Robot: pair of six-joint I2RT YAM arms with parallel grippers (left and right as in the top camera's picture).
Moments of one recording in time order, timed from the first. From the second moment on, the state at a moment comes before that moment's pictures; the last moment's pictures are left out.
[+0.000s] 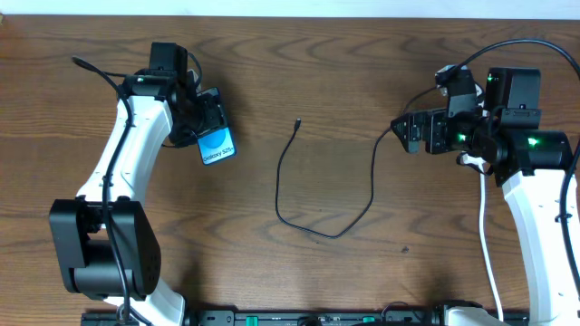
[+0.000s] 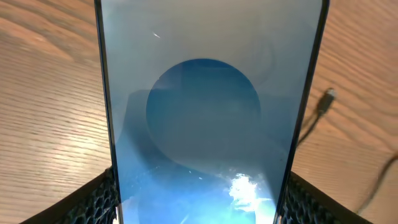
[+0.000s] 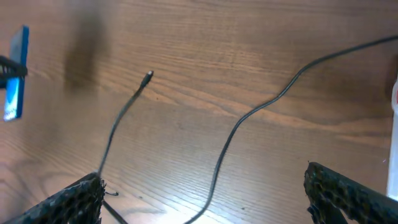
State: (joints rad) left arm -0.04 1.79 1.43 -0.92 0.24 -0.41; right arm -0.01 1.35 1.28 -0.86 -0.42 -0.03
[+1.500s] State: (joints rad) left arm -0.01 1.79 1.43 -0.91 0.83 -0.86; right arm -0.01 1.35 1.28 -0.85 -0.42 0.10
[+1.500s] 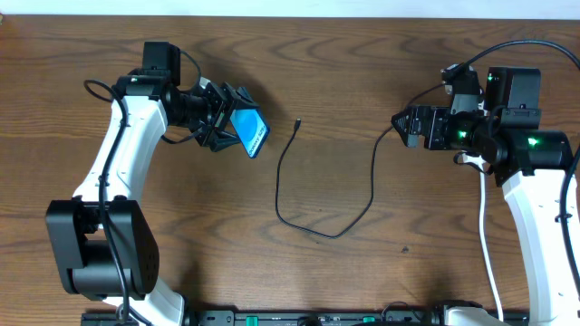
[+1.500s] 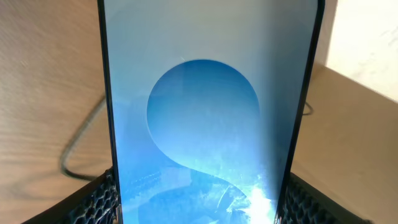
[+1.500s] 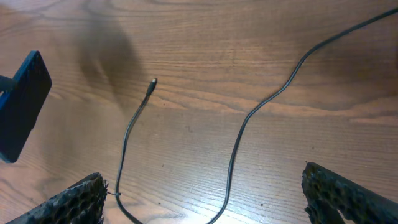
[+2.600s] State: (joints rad) left arm -0.01 1.79 1.43 -0.91 1.17 -1.22; right arm -0.01 1.35 1.28 -0.86 -0.42 0.10
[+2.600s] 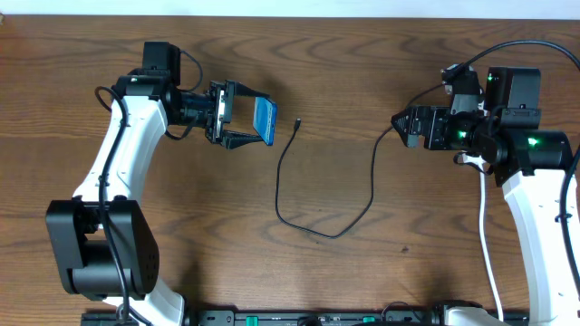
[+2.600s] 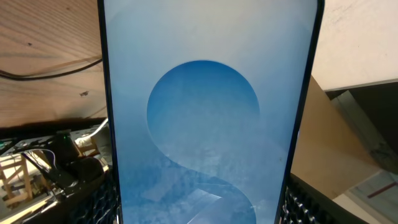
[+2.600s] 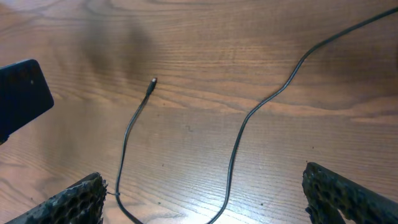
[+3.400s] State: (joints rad) left arm -0.01 1.79 1.43 -0.82 0.77 -1.25; right arm 0.31 1.52 1.28 -0.52 -0.45 0.37
